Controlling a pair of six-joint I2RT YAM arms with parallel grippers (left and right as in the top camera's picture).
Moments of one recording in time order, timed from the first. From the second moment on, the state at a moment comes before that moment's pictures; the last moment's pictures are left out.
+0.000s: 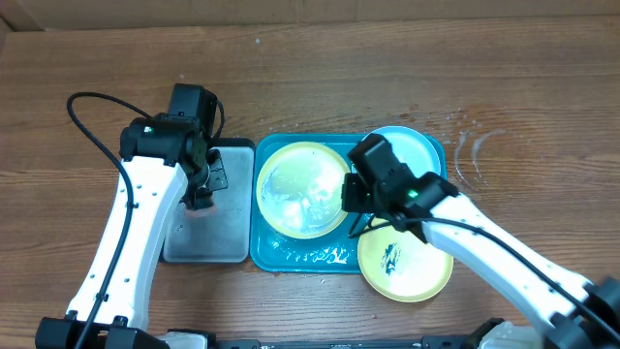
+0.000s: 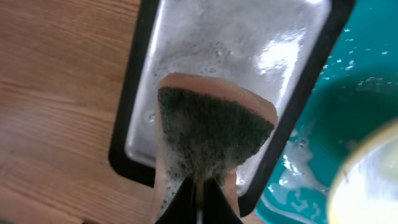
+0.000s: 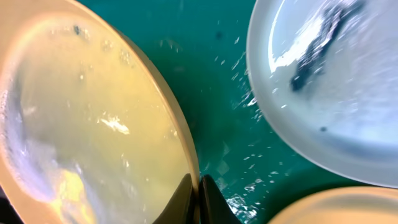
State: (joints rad) left arm -0.14 1.50 1.36 -1.29 -0.21 -0.42; right arm 0.65 1.49 1.03 -0.60 -0.03 0.71
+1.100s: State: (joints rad) left arm -0.14 1.50 1.36 -1.25 -0.18 -0.41; right arm 0.62 1.39 1.04 -0.73 -0.42 0.95
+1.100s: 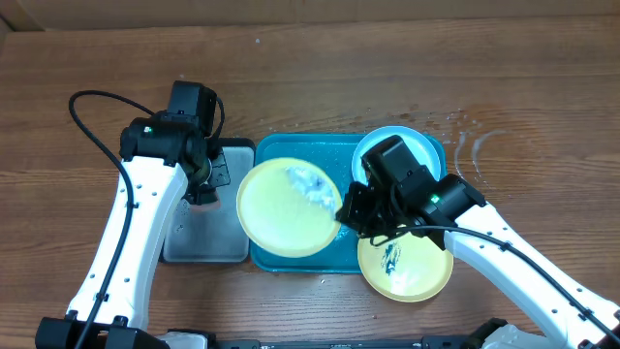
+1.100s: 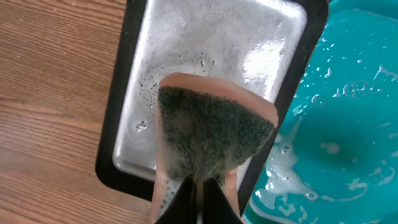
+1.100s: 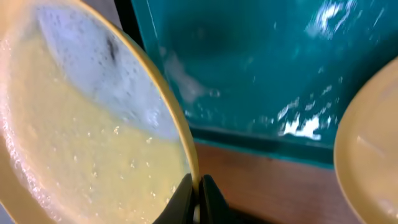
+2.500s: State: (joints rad) left arm -0.14 1.61 1.36 -1.22 -0.16 -0.39; right arm 0.77 1.39 1.29 -1.06 0.58 0.30
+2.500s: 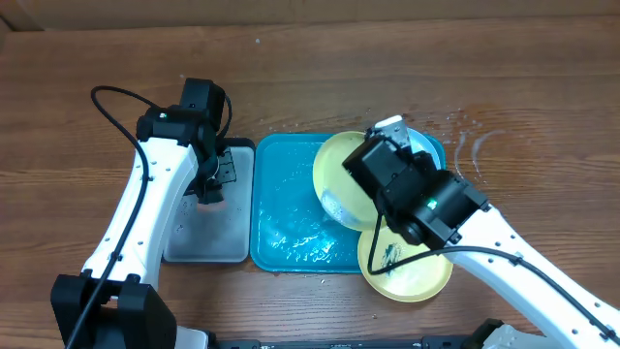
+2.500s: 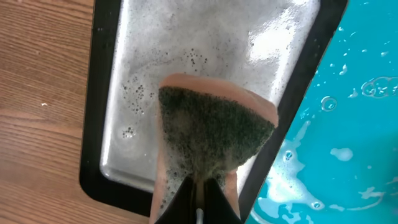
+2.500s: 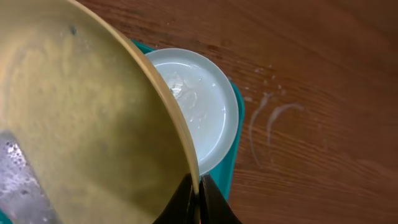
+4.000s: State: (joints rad) left arm -0.14 1.61 1.36 -1.21 -0.15 -0.39; right arm 1.30 1.53 1.29 -0.84 1.51 -0.20
